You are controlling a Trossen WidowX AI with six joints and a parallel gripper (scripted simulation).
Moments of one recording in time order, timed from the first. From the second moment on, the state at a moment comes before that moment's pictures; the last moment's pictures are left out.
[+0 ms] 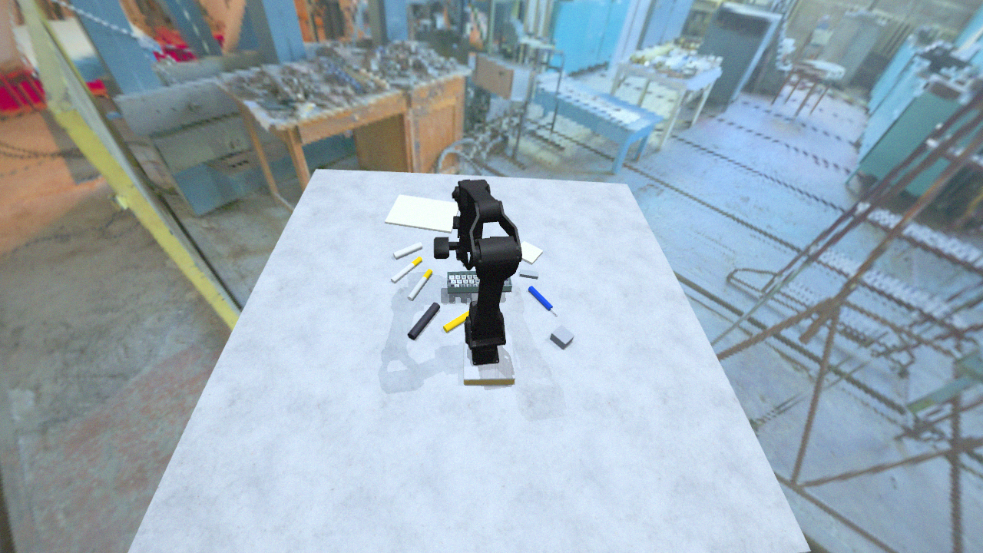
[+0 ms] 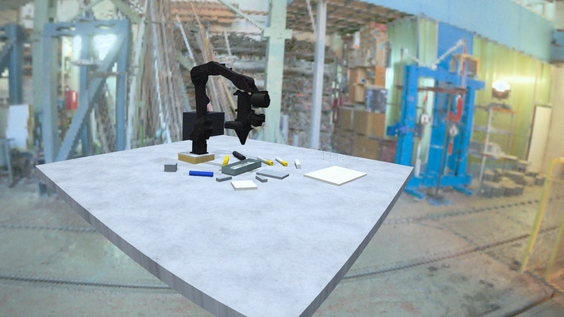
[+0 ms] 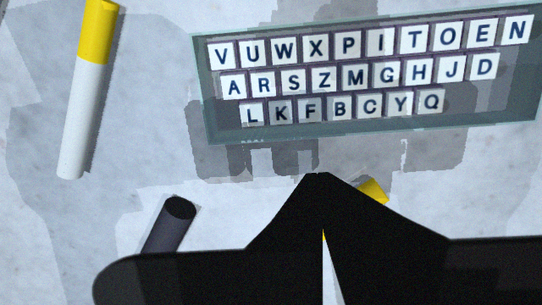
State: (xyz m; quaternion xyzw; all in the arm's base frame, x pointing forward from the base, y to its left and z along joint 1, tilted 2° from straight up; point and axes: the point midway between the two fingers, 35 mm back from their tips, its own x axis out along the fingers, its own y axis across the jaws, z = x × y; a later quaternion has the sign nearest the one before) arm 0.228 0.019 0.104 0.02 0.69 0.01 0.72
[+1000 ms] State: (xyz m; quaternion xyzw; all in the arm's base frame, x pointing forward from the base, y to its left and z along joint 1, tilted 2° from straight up) arm 0.228 0.017 0.103 0.03 0.70 -0.01 0.72
